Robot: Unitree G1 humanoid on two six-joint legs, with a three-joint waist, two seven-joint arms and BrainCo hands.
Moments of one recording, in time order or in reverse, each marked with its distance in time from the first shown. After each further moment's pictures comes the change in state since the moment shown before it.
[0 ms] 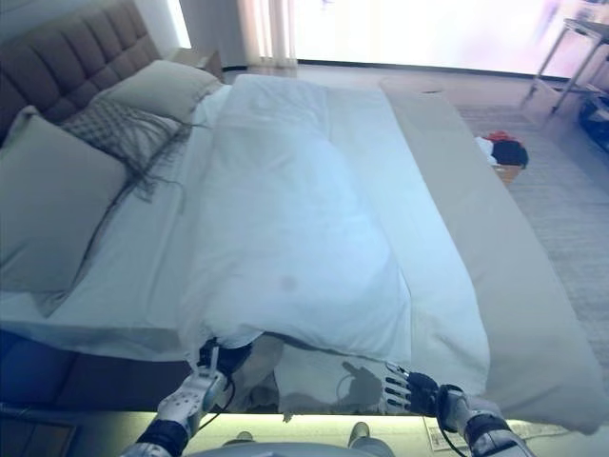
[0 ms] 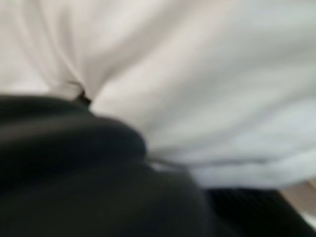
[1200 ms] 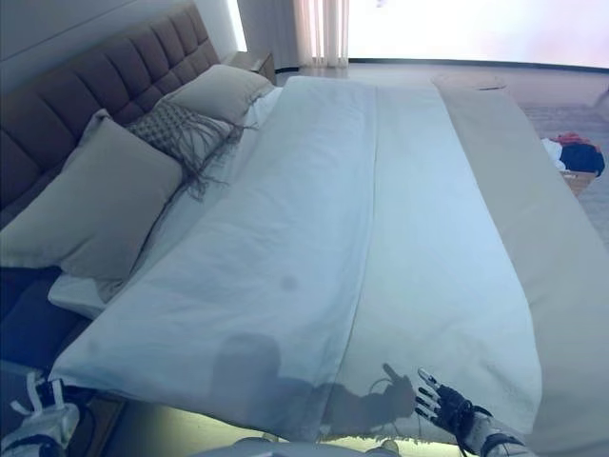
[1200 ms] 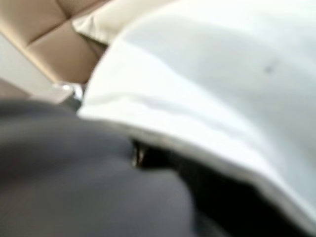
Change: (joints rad) left arm -0.060 0.425 0.674 0.465 0.169 0.108 0.024; right arm 0.057 0.004 -0.158 0.140 0.120 -0.126 -0.100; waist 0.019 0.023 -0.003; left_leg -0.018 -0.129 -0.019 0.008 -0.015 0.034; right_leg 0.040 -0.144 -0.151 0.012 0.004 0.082
